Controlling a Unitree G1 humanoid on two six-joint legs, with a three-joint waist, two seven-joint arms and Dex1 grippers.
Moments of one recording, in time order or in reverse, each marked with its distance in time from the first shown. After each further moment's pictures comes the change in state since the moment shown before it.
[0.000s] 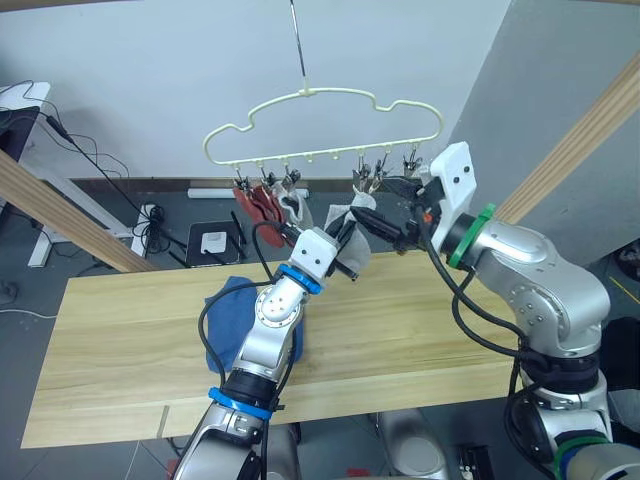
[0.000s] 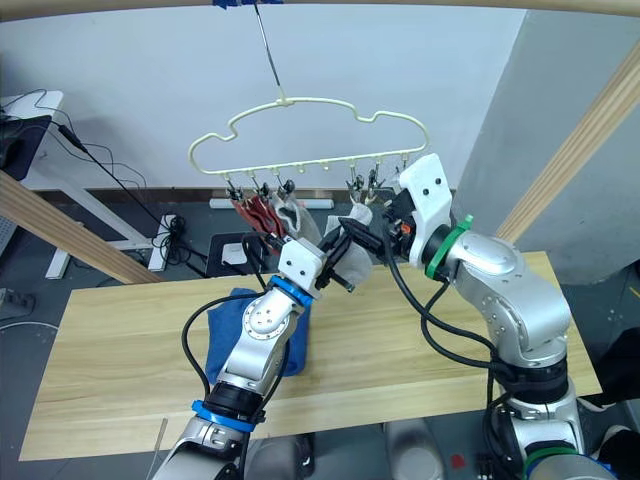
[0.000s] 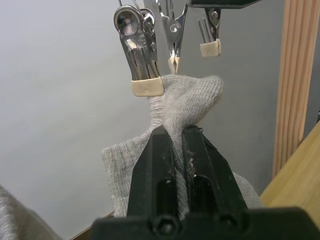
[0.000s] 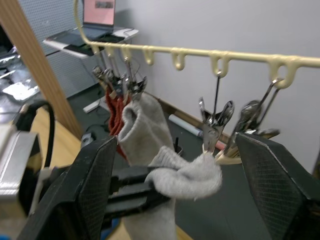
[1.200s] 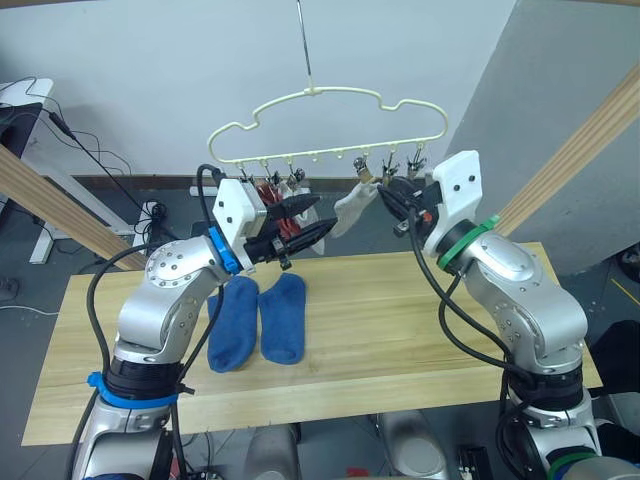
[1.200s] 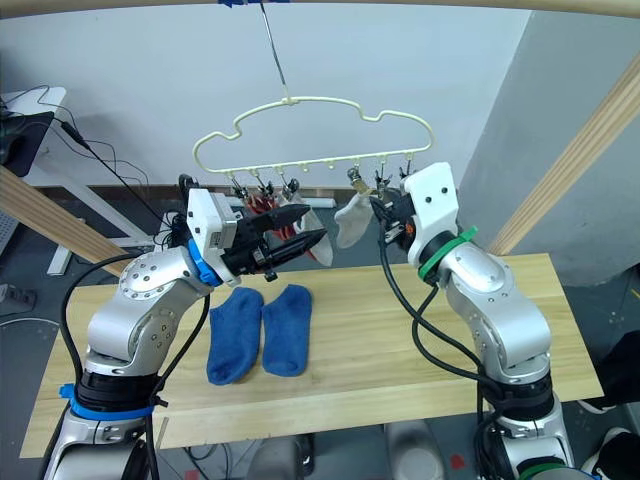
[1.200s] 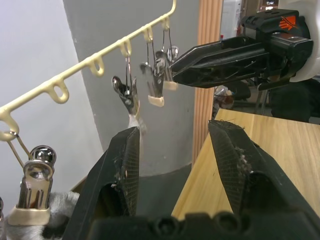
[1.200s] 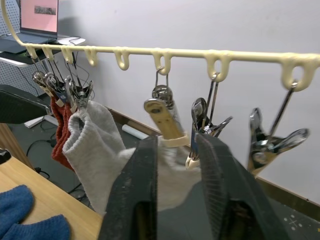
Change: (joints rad) left arm -0.046 0.451 0.170 -0.464 -0.509 0.661 -0.447; right arm 0.075 0.078 0.048 -0.001 -0.167 -0.136 -0.212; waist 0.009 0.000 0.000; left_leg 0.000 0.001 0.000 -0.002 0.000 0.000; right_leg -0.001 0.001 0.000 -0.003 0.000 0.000
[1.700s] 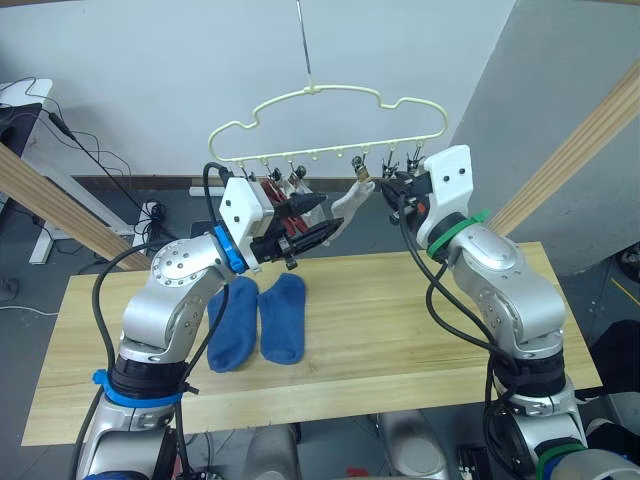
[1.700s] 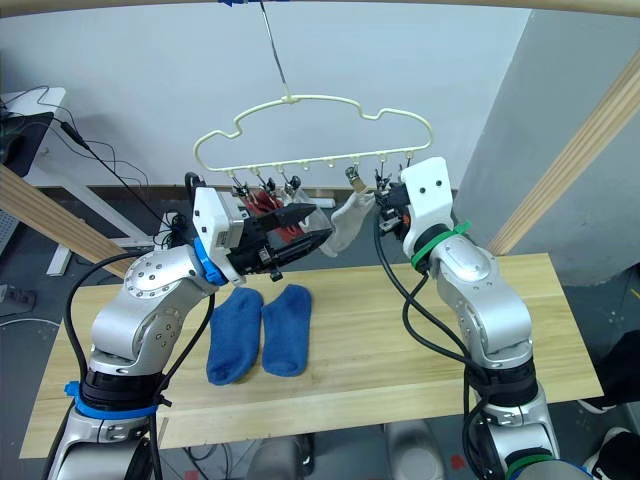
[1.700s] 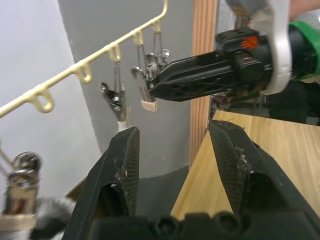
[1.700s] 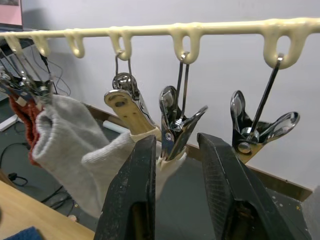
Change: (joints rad) left arm -0.014 -0.011 -0.023 -0.014 0.014 0.012 0.003; right arm -0.051 0.063 0.011 0.118 -0.077 -0.019 -0.063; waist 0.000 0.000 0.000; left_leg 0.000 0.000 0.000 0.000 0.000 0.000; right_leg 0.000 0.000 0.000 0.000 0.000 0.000
